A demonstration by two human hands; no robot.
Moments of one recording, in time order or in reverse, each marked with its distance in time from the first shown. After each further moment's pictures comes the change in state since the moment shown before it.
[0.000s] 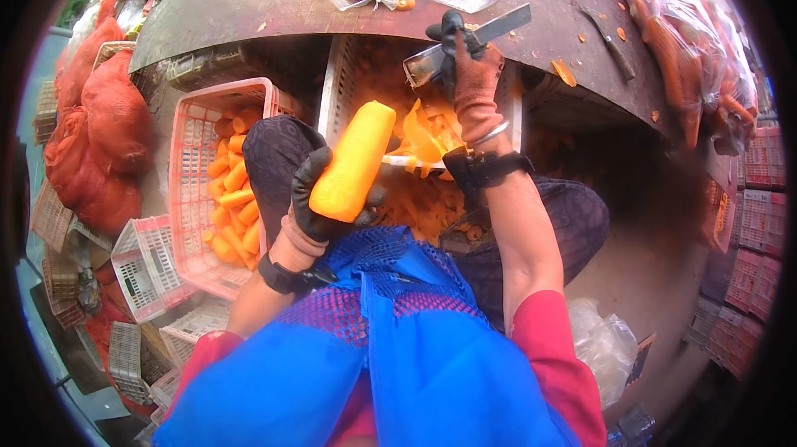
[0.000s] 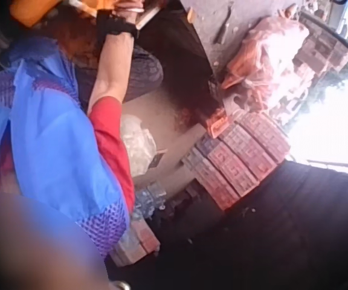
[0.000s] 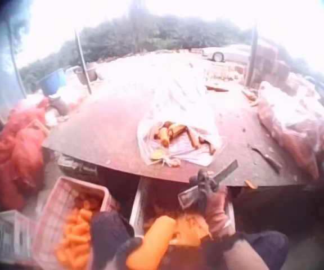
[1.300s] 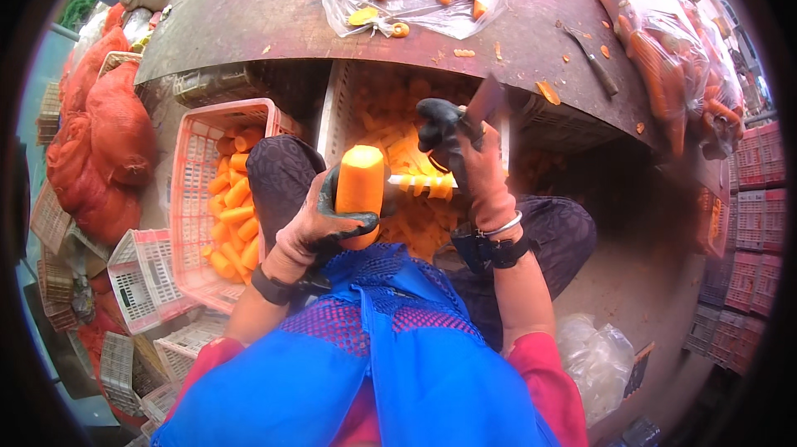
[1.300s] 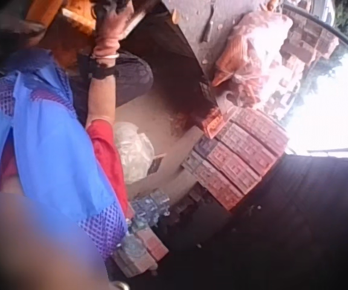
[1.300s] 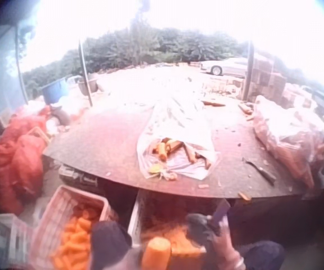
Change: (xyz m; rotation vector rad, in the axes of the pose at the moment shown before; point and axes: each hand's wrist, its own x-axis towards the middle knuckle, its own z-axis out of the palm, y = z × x) left_hand 0.003 0.001 0.028 1.184 0.120 0.226; right_hand -0.070 -0.054 -0.027 0.046 -0.295 0.233
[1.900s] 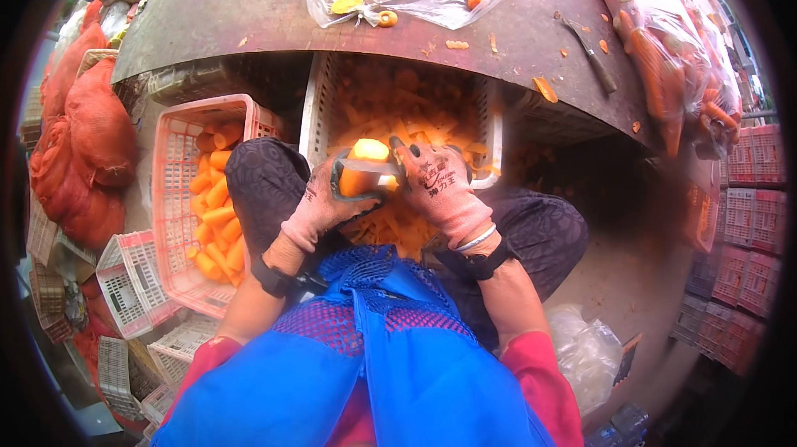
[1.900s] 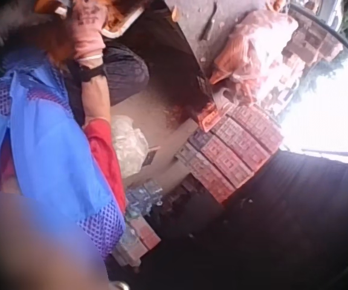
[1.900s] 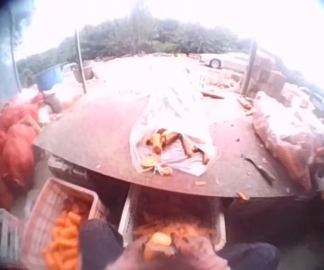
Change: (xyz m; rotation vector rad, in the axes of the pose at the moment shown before) left_hand 0.038 -0.033 -0.018 0.745 0.176 0.130; right_hand -0.010 0.029 0.006 -1.515 -0.323 -0.202
